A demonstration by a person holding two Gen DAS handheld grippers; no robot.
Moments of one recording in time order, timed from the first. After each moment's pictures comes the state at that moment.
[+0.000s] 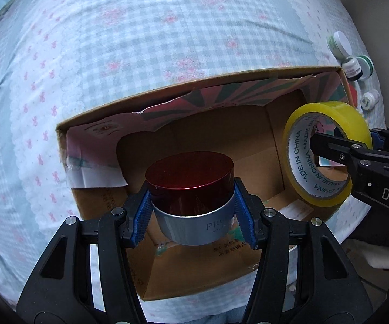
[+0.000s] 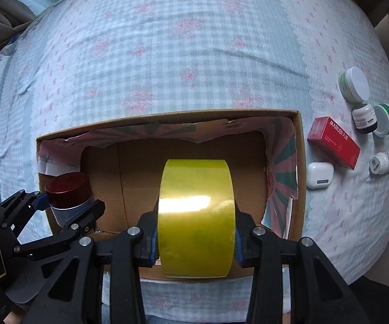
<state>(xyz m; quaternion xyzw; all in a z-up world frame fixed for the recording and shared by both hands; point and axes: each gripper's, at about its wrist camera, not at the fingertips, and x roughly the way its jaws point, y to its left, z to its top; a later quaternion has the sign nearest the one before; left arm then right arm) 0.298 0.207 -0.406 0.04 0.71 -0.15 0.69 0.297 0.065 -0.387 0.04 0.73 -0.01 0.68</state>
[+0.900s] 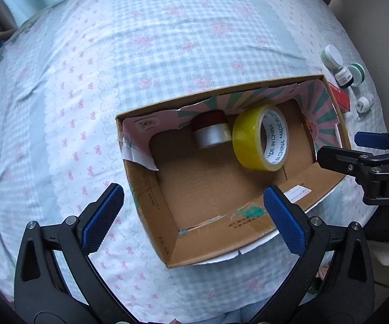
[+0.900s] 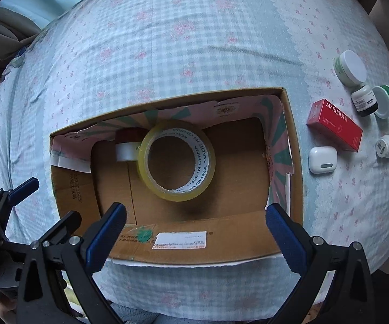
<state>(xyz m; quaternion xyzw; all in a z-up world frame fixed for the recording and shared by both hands) 0.263 0.244 -0.342 0.06 0.65 -0.13 0.75 0.267 0.052 -0.365 0.08 0.72 0.01 0.69</state>
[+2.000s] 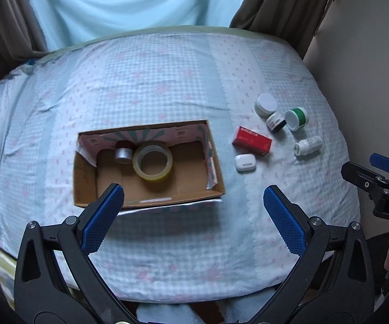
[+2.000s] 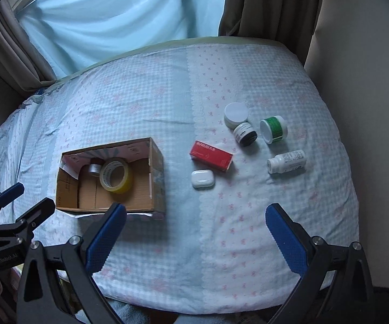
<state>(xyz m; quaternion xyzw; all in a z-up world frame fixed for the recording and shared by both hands) 0.139 0.031 -0.182 0.00 0.54 -0.06 0.84 0.138 -0.141 -0.188 0.04 0.57 -0.01 0.82</state>
